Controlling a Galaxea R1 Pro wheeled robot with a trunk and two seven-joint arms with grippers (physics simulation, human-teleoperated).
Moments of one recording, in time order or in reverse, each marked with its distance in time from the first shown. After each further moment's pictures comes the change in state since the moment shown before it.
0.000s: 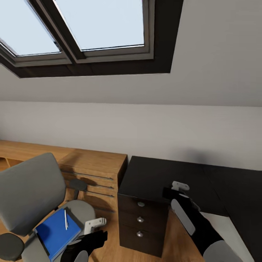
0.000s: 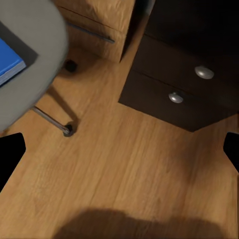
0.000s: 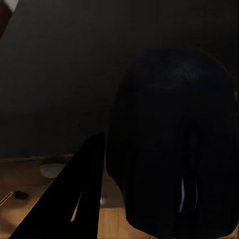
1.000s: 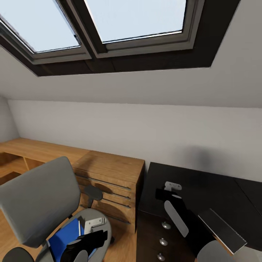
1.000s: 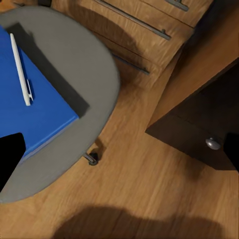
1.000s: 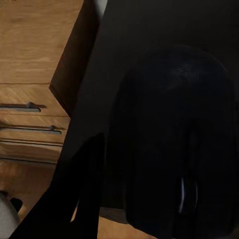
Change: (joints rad) left arm 0.000 -0.002 0.005 -0.002 0.002 0.000 -0.003; right arm -0.002 0.042 0.055 0.000 0.003 0.003 0.000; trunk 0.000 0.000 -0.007
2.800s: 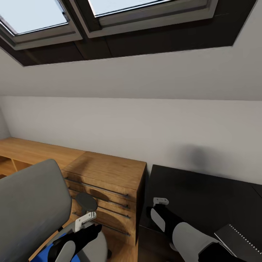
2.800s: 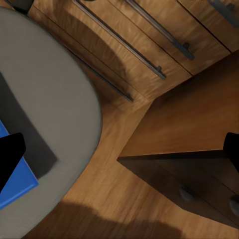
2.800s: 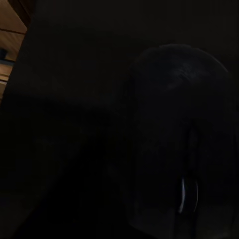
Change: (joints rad) left arm 0.000 -0.001 0.176 -0.005 0.135 0.012 -0.075; right arm -0.229 0.193 0.015 0.772 0.117 -0.085 0.159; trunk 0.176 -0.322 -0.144
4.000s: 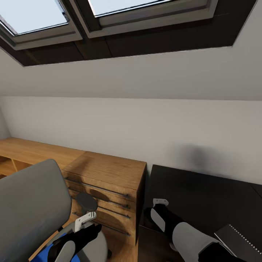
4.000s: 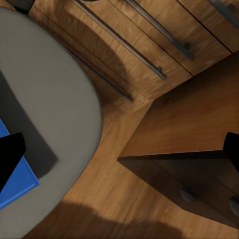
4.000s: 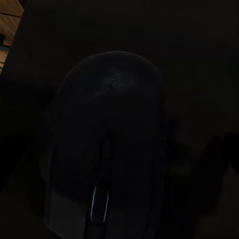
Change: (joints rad) left arm 0.000 0.000 0.001 0.000 0.000 0.001 0.001; right arm 0.000 0.000 0.001 0.000 0.001 0.043 0.004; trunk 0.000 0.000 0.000
